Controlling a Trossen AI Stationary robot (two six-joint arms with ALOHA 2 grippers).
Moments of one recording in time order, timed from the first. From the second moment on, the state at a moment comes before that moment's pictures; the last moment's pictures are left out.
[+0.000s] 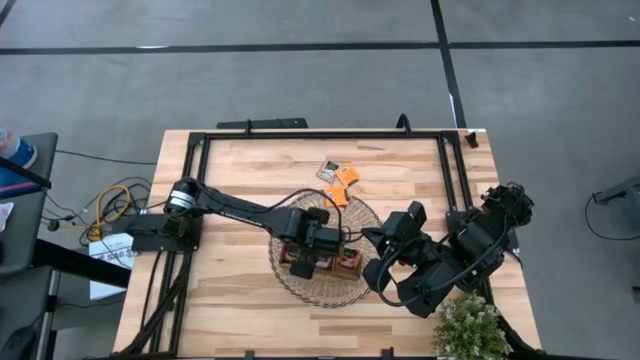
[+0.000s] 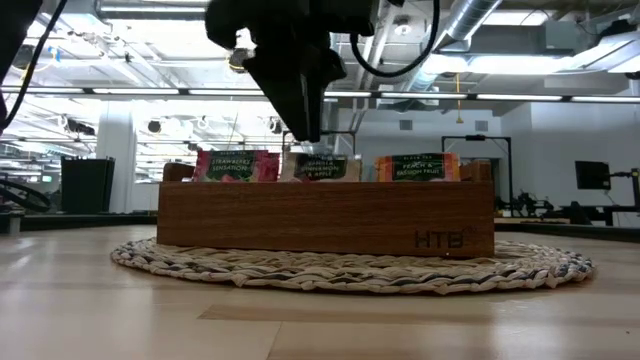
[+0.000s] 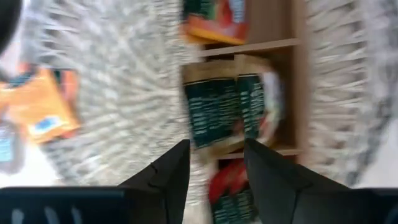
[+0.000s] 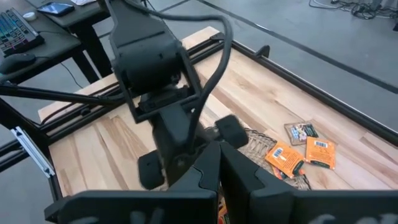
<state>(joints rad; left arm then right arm) -0.20 2.02 1.75 -1.04 -0.16 0.11 0.68 1.85 2.33 -1.56 0.92 1.08</state>
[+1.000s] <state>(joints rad) 0.40 2.03 1.97 -0.97 0.08 -0.05 0.63 1.85 2.33 -1.57 0.92 1.09</state>
